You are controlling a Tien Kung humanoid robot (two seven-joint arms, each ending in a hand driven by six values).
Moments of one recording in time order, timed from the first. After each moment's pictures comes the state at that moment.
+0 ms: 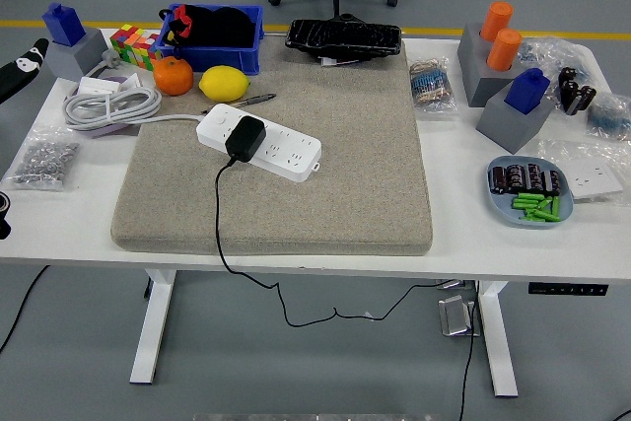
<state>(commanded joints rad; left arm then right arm) -0.36 0.37 -1.45 -1.14 1.76 0.43 0.04 0.05 -0.33 1.46 0.33 -1.26 -0.03 -0.03</state>
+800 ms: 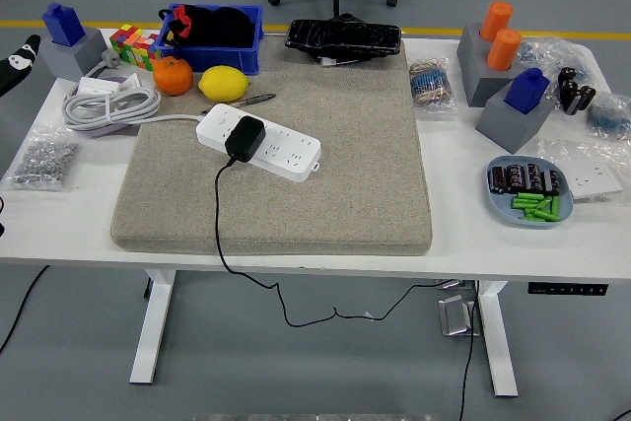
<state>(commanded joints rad) -0.34 0.38 -1.48 -1.17 1.77 0.43 0.04 0.07 -0.33 1.47 0.31 -1.27 -0.03 -0.02</state>
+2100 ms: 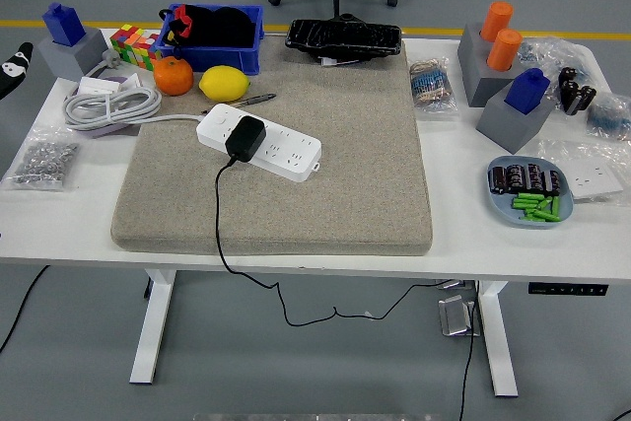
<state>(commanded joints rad) -0.32 0.38 -1.48 -1.17 1.76 0.43 0.04 0.07 -0.35 1.46 0.30 -1.27 -0.03 -0.02</state>
